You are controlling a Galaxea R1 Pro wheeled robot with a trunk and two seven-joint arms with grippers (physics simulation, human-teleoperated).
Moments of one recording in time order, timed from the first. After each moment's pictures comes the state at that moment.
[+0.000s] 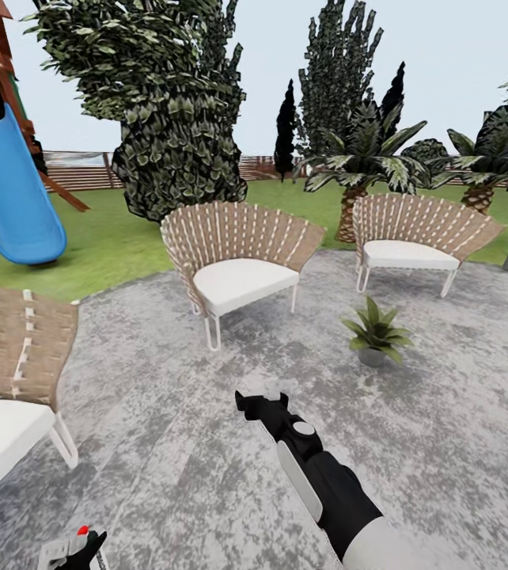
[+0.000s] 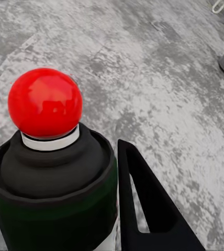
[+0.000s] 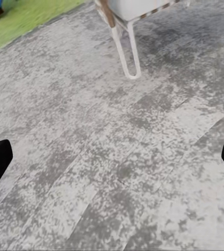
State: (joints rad) left arm -0.02 0.23 0.24 -0.79 0.44 -0.07 -0.72; right arm -0.55 0.17 0.42 -0.98 -0.34 0.23 -0.12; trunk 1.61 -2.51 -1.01
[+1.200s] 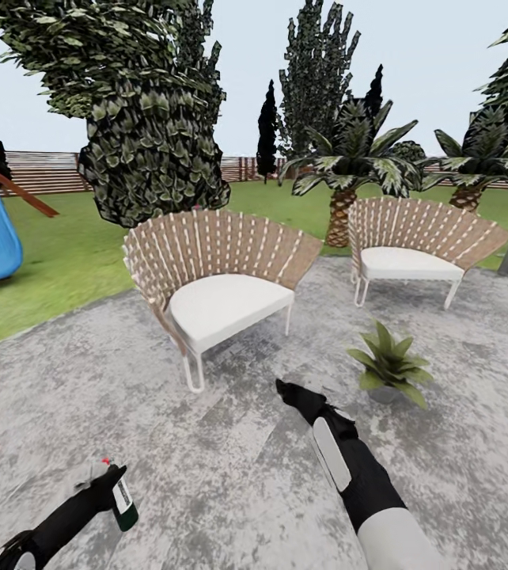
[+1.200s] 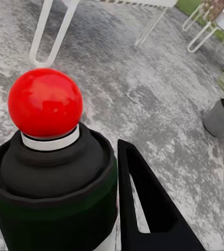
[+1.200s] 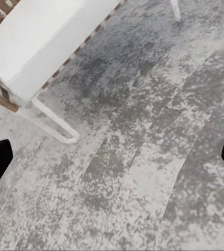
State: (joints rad) left arm -0.09 0.20 0.24 -1.13 0.44 0.22 -0.60; right arm -0.56 0.17 0.06 -0.97 -0.40 0.32 -0.10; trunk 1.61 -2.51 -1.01
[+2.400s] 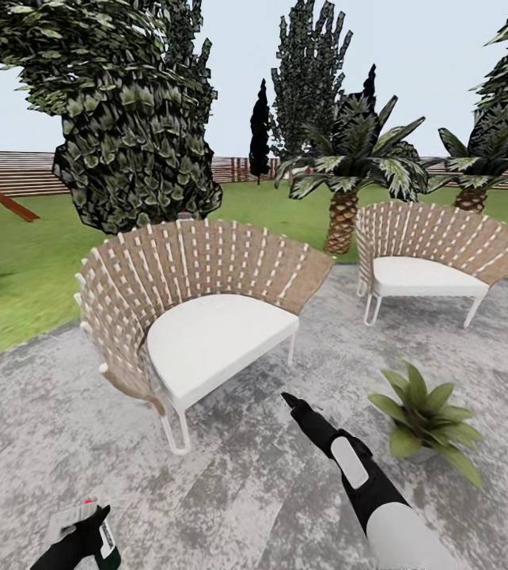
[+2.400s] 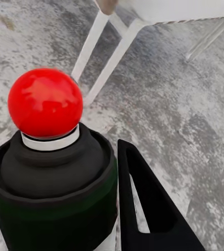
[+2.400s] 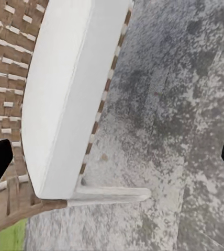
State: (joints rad) left arm -0.04 0.20 0.23 -0.93 0.45 0.03 -0.54; right arm -0.62 0.14 -0.16 -0.59 -0.69 0.27 0.24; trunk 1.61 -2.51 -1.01
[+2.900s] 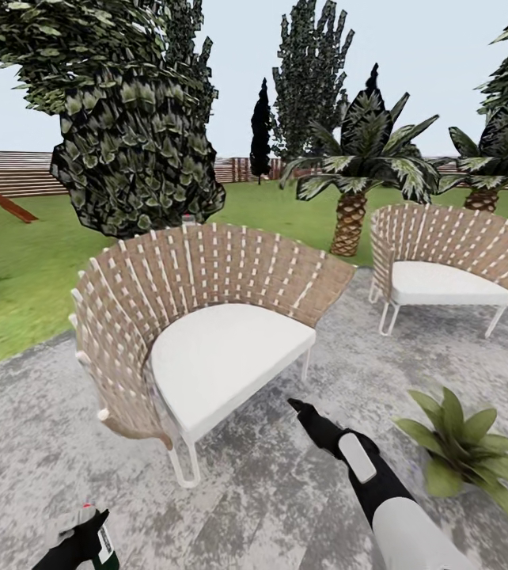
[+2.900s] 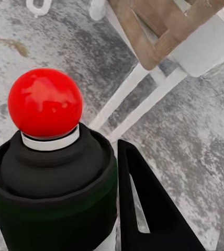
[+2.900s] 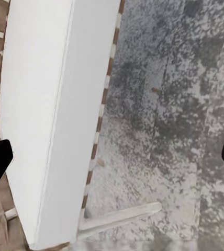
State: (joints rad) left arm -0.04 0.21 0.23 -0.91 0.45 0.03 -0.55; right arm -0.64 0.12 -0.20 -0.58 -0.71 0.38 0.14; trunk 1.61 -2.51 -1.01
